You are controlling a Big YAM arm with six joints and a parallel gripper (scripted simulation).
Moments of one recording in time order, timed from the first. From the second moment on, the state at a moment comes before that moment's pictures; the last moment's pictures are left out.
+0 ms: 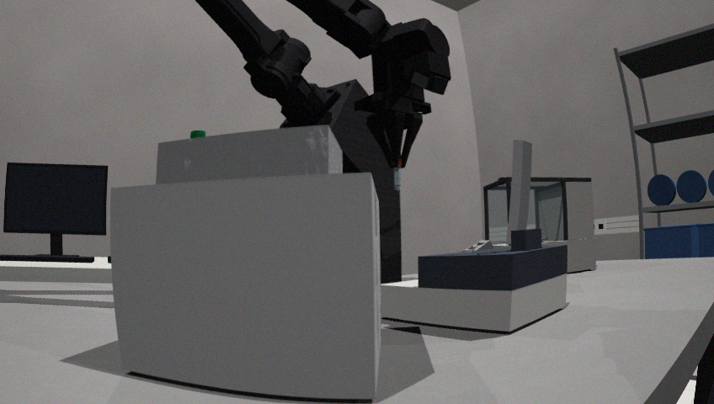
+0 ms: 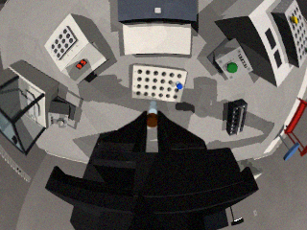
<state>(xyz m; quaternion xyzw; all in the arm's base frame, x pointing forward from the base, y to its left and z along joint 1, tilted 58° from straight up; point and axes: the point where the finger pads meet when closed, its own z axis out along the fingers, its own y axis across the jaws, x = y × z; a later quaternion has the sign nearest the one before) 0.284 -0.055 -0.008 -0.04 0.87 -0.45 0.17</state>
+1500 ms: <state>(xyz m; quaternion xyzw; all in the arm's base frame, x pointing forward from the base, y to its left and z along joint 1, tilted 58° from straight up) 0.274 -0.036 0.005 -0.04 0.87 -0.45 0.17</state>
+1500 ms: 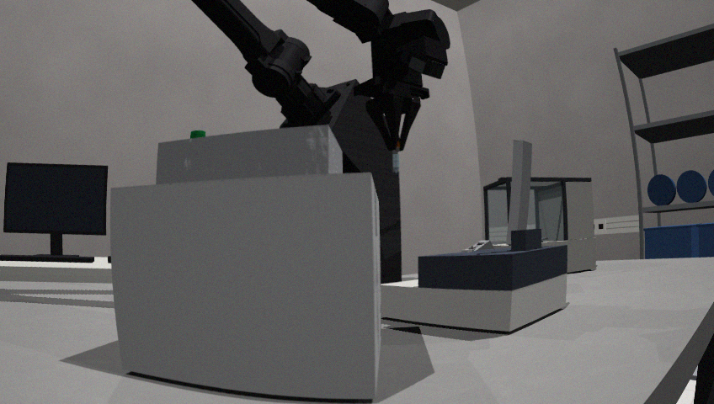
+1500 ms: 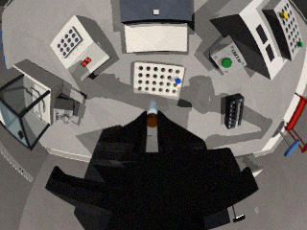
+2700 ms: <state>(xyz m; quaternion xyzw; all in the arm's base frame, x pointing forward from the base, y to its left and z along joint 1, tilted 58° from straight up) 0.333 -0.098 0.138 -0.14 0.86 -0.48 0.11</state>
